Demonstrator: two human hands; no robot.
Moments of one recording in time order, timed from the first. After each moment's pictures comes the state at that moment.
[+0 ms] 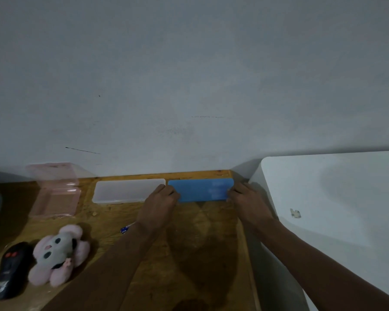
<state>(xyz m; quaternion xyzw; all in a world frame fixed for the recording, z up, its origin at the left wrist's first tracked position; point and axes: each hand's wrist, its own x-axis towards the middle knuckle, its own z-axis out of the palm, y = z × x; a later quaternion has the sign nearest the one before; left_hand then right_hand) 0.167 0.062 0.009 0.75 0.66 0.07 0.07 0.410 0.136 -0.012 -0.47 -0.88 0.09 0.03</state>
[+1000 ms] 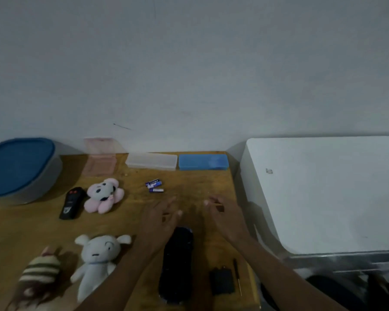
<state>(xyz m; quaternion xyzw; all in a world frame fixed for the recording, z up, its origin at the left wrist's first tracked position) 0.216 -0.148 0.059 0.54 0.72 0.36 0.24 0.401 -0.076 0.059 -0.56 -0.67 0.42 0.25</state>
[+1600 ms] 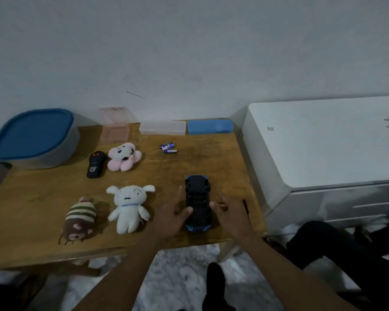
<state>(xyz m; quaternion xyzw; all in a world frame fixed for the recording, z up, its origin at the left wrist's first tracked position) 0.210 -0.262 0.036 0.52 0.69 0.26 0.43 0.392 -0.218 0.033 -0.61 -0.64 0.42 0.20</state>
